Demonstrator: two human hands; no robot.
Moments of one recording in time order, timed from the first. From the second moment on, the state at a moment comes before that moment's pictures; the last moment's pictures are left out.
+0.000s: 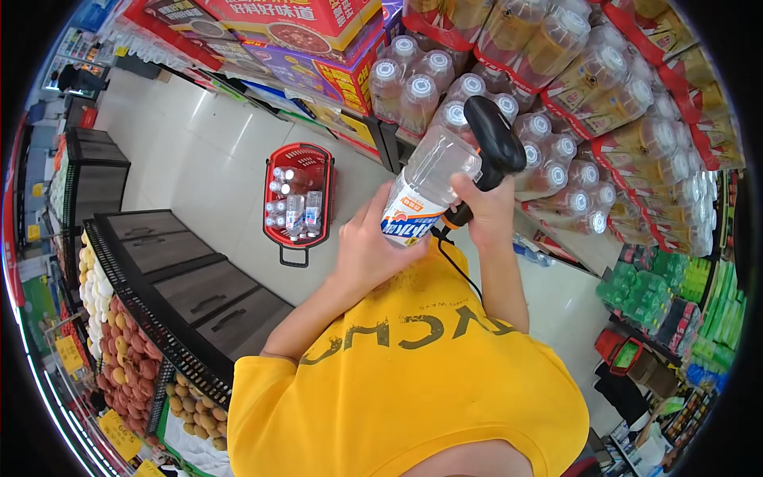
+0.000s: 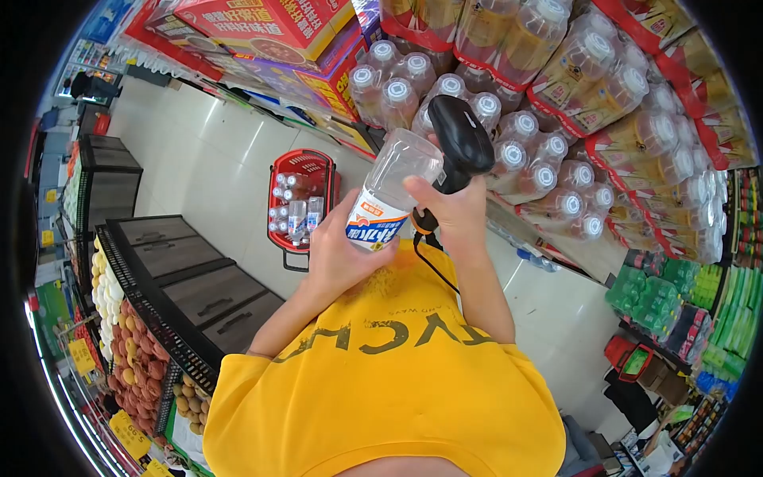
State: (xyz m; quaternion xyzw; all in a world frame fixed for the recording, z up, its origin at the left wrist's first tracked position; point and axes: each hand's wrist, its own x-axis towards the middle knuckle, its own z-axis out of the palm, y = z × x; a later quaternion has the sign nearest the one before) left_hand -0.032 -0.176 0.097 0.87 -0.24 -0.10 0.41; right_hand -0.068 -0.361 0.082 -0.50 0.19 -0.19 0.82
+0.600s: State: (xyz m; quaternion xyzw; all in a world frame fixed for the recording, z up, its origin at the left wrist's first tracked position) left_hand -0.007 -0.162 0.107 0.65 -0.22 -0.45 0.57; right_hand -0.071 -0.347 0.107 -0.50 0.24 -0.19 0.81
